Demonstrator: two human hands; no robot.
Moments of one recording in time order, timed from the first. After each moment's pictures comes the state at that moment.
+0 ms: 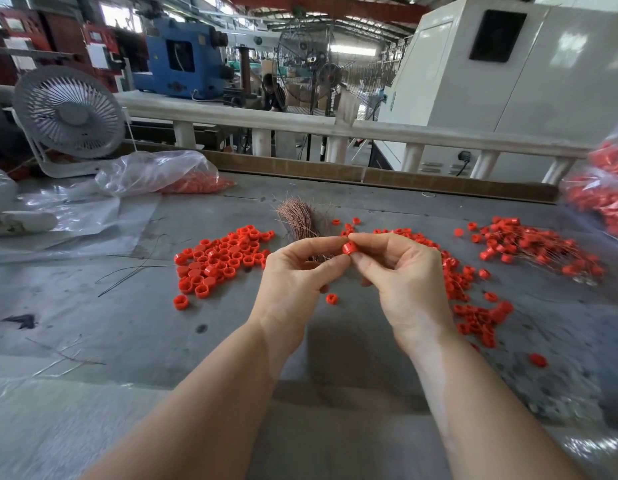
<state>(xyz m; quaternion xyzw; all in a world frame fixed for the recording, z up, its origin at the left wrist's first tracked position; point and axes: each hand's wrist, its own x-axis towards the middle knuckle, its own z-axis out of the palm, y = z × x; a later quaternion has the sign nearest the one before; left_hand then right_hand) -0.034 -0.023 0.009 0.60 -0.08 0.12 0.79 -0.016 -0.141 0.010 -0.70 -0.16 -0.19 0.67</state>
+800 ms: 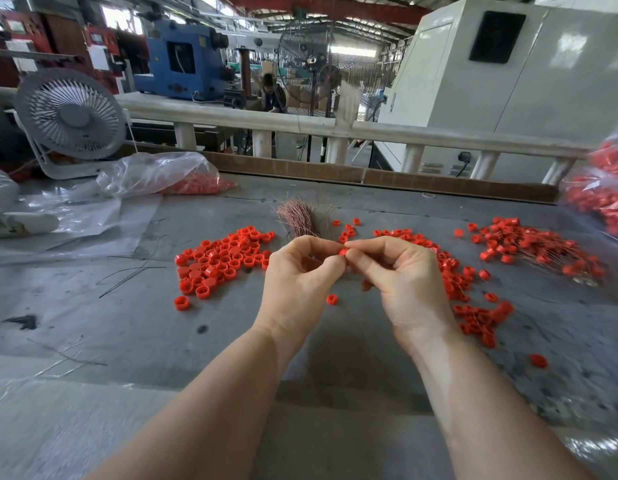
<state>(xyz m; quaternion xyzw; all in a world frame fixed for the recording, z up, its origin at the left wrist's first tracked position) -0.036 -0.026 0.009 0.67 -0.06 0.20 0.71 -0.020 -0.140 0.013 -0.70 -0.17 -0.16 0.68</state>
